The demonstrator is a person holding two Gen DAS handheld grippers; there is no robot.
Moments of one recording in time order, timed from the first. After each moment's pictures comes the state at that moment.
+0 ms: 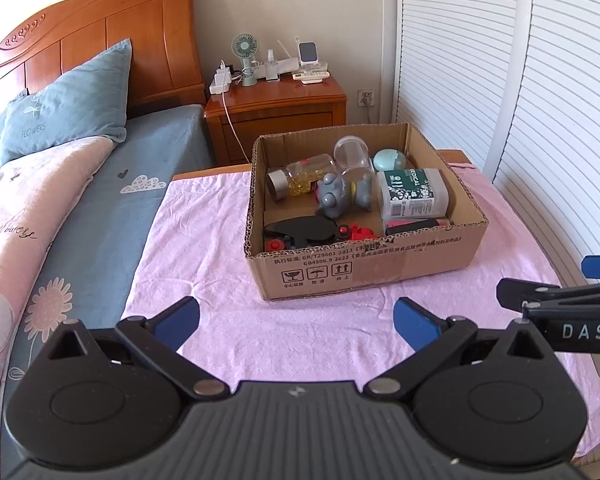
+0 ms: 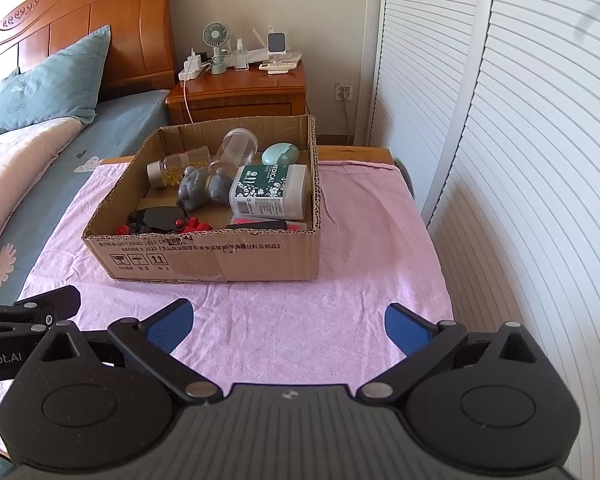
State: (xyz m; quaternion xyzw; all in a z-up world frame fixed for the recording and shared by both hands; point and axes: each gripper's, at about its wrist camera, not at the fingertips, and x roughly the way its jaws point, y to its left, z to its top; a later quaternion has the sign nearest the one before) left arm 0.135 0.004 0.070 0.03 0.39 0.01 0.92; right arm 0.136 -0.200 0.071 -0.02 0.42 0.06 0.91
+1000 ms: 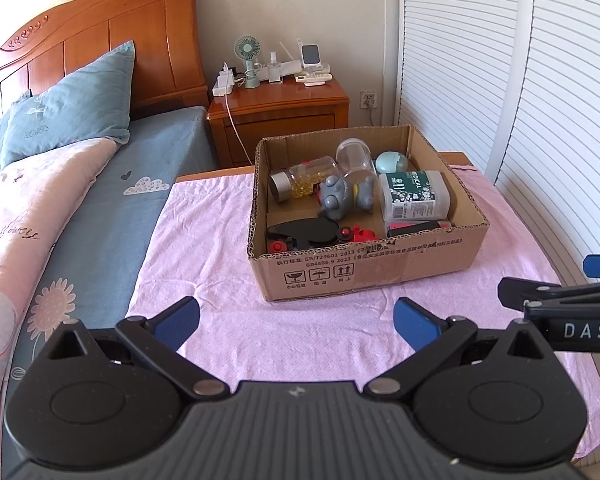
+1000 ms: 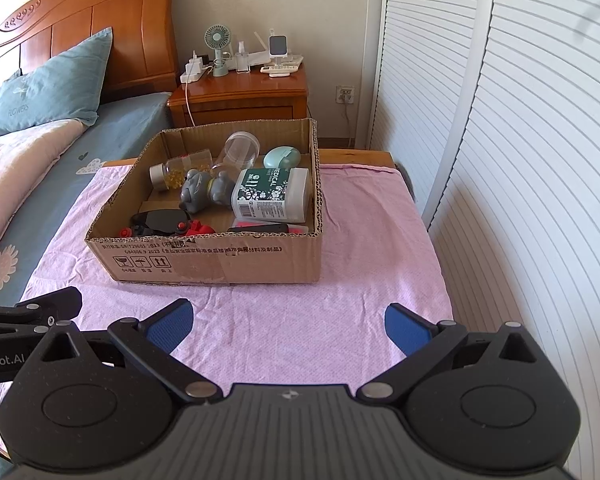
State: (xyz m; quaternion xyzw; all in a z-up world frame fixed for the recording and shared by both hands) left arm 0.134 0.004 0.071 0.03 0.39 0.02 0.92; right arm 0.134 -0.198 0.074 -0.03 0.42 0.06 0.91
